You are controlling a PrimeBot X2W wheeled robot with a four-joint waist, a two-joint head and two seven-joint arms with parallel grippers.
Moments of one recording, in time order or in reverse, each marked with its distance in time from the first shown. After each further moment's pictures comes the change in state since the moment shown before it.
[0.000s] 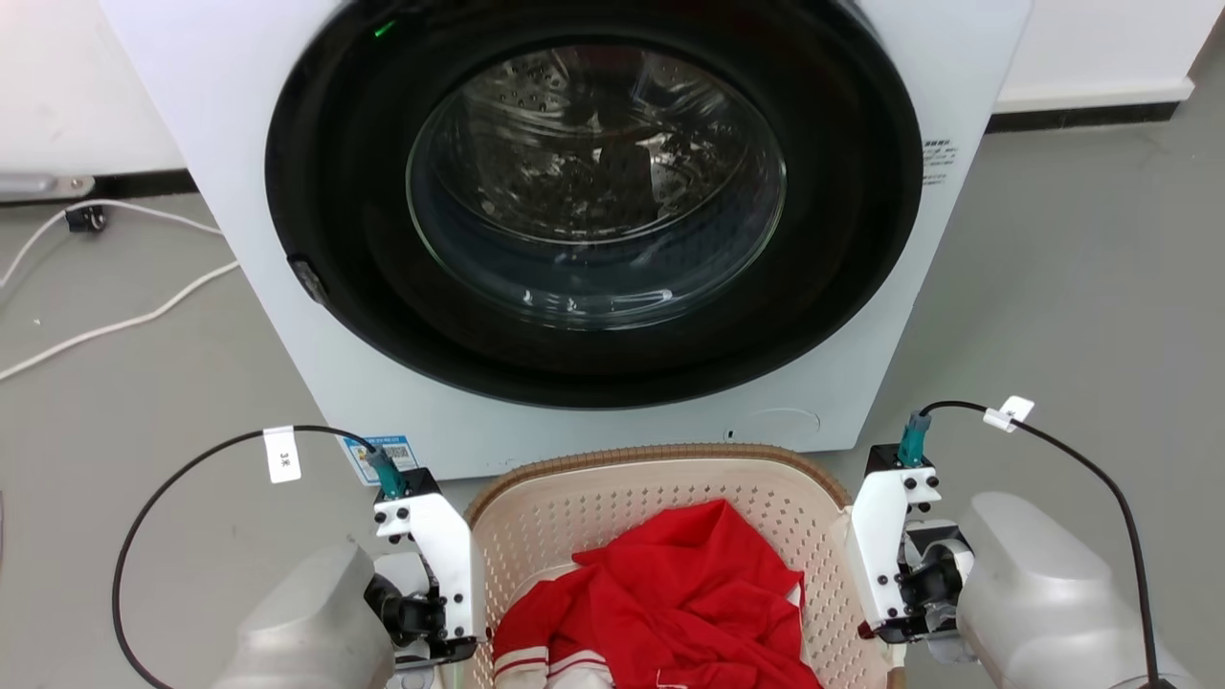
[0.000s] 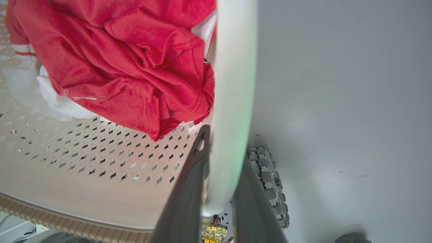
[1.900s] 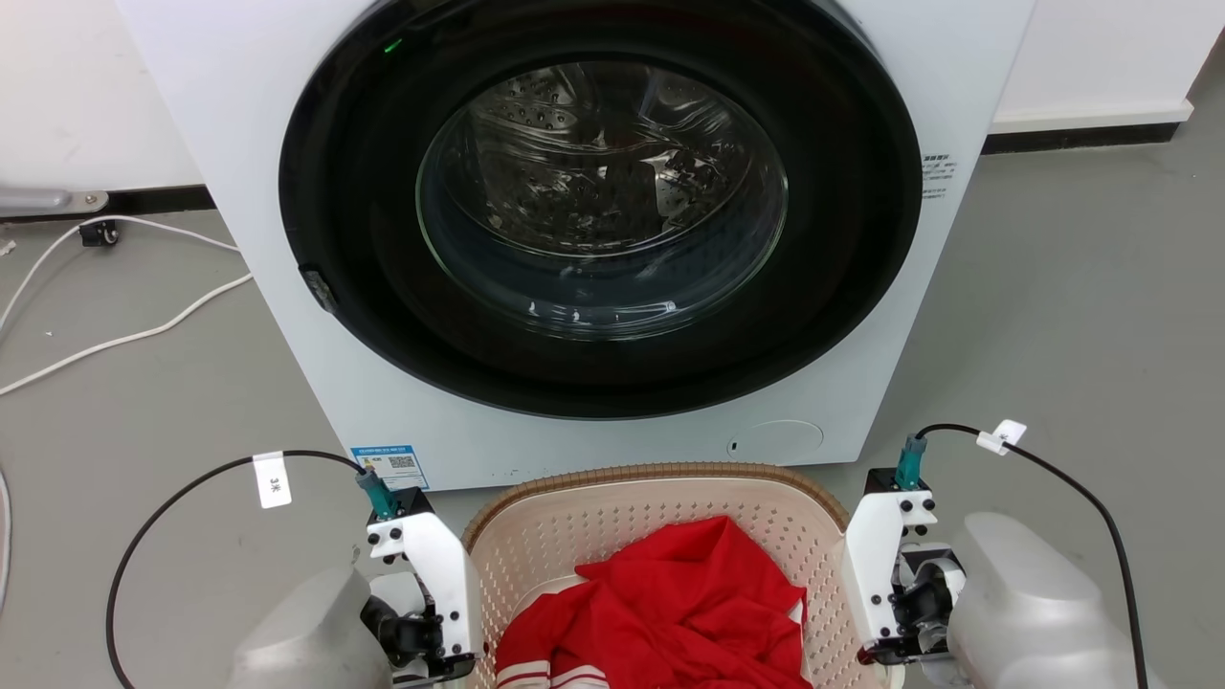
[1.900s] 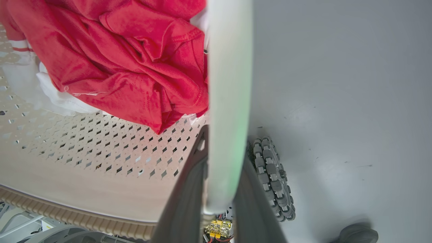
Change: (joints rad) left arm 0.028 -0.002 -0.035 0.018 -0.069 0.000 -0.047; right arm 0.042 0.030 -0.146 0.000 -0.141 0.000 0.038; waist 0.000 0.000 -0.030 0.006
